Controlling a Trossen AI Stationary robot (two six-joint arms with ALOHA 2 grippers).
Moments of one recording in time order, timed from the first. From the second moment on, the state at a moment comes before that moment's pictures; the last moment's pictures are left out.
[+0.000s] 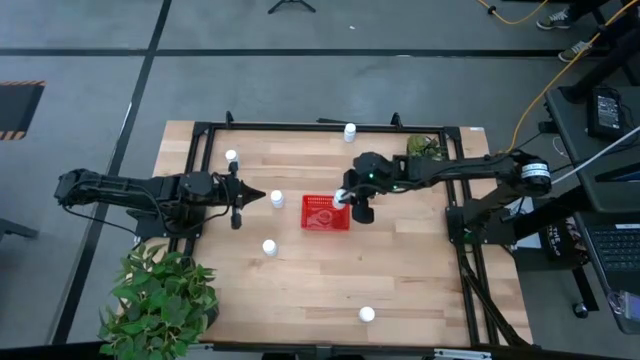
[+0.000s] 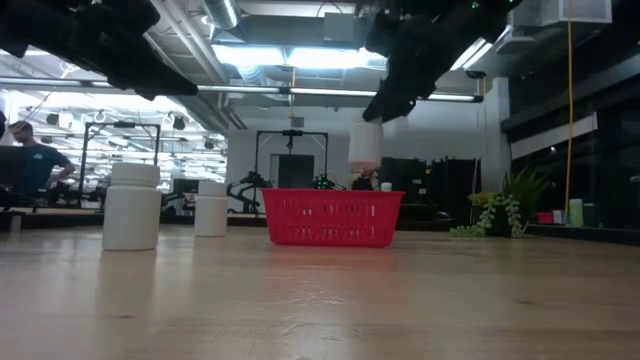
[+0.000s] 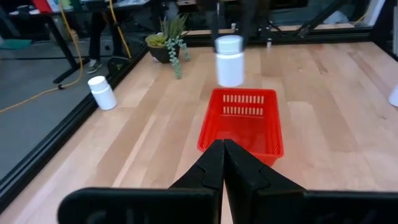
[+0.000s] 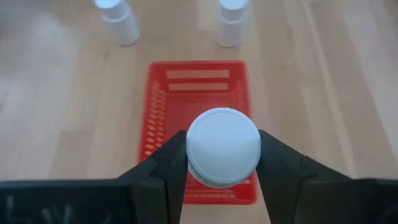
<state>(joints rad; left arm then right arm) 0.00 0.55 0.33 -0.09 -0.22 0.01 -0.12 1.50 1.04 -0.32 -0.10 -0.06</state>
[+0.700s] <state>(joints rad) 0.00 0.55 0.33 -0.08 -0.27 0.01 -0.09 1.53 0.85 -0.05 0.01 0.00</state>
